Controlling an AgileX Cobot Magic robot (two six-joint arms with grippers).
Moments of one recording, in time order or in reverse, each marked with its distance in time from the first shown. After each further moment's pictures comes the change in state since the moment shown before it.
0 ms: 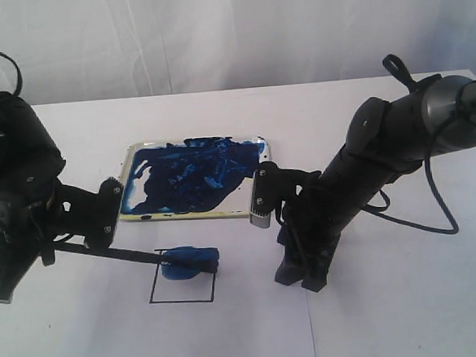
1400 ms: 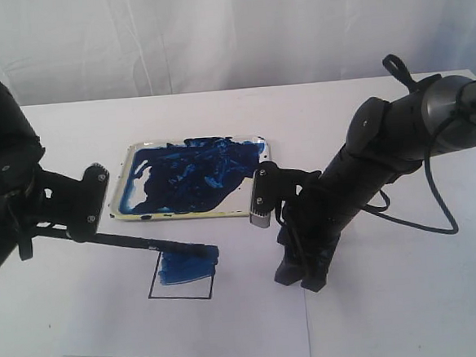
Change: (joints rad) left arm -0.015 -0.080 0.000 0.043 0.068 0.003; right arm 0.000 0.000 0.000 0.000 0.000 0.004
